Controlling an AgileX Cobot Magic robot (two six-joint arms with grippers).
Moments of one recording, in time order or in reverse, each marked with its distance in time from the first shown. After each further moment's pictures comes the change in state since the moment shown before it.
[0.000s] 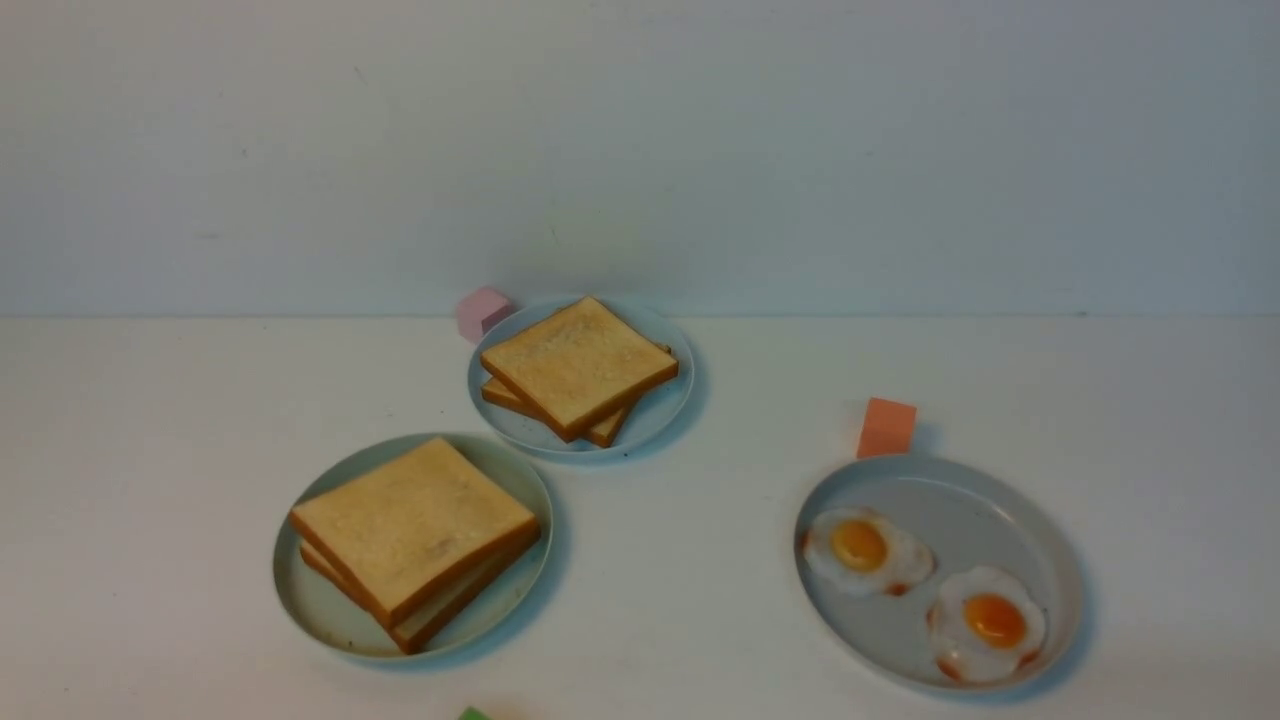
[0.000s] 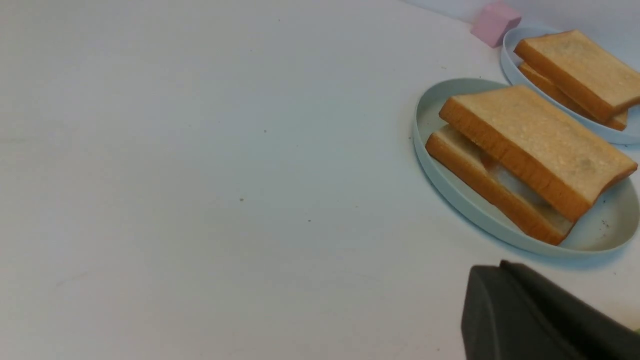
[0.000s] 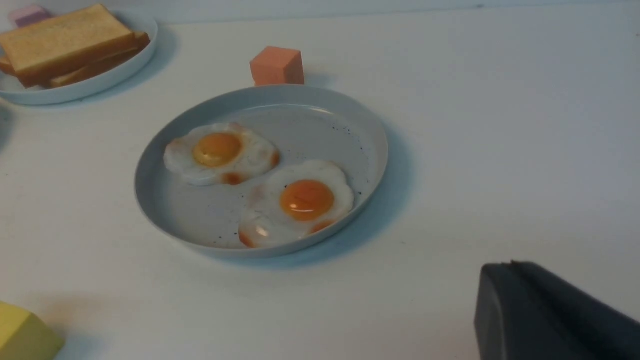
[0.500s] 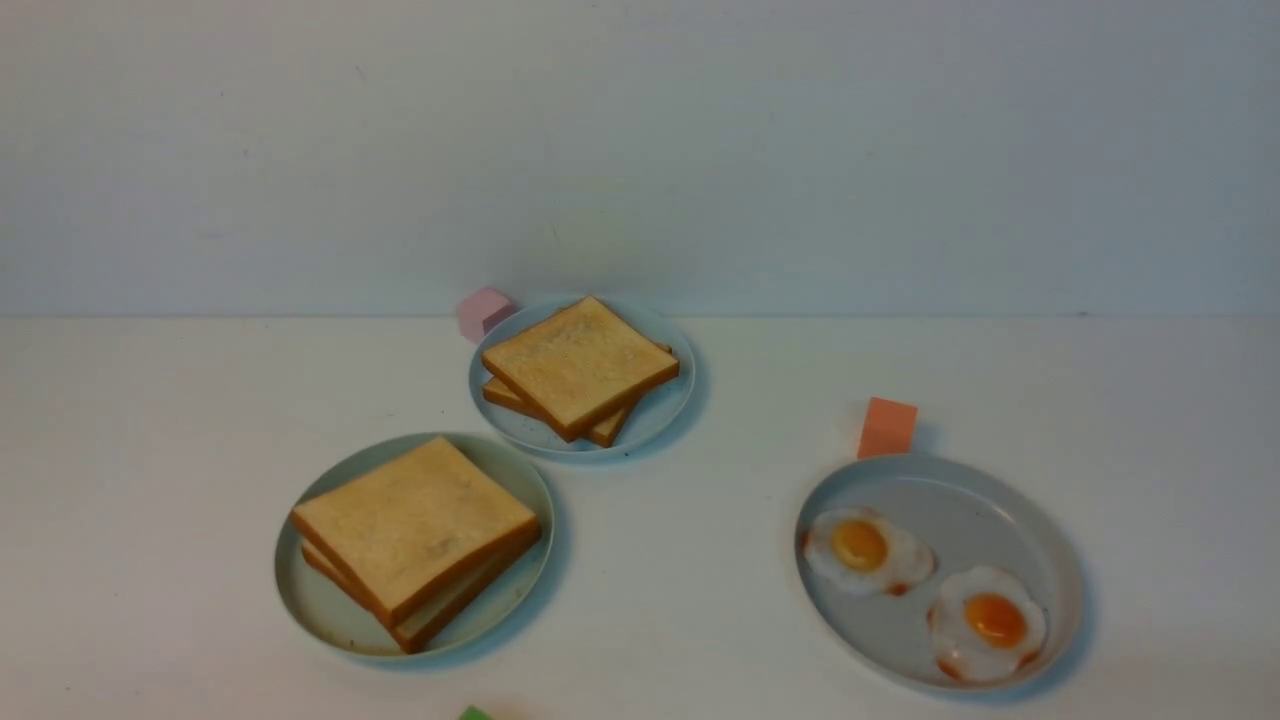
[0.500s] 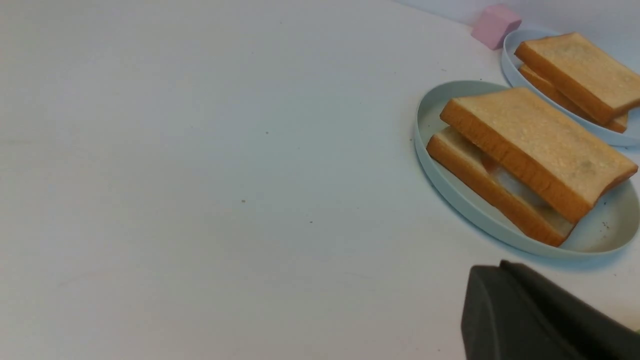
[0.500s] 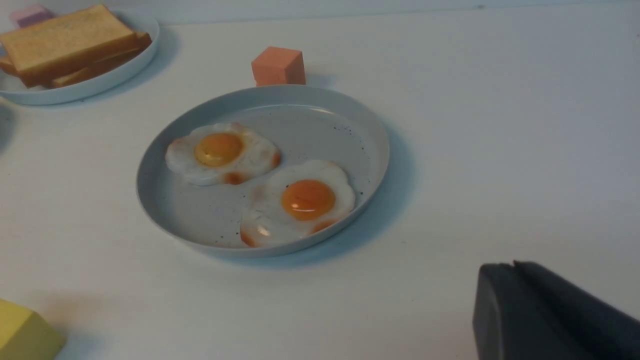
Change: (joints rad) right arm 0.000 0.000 0.000 0.000 0.000 0.000; left arm 0.000 0.000 0.000 0.003 -0.003 -0.002
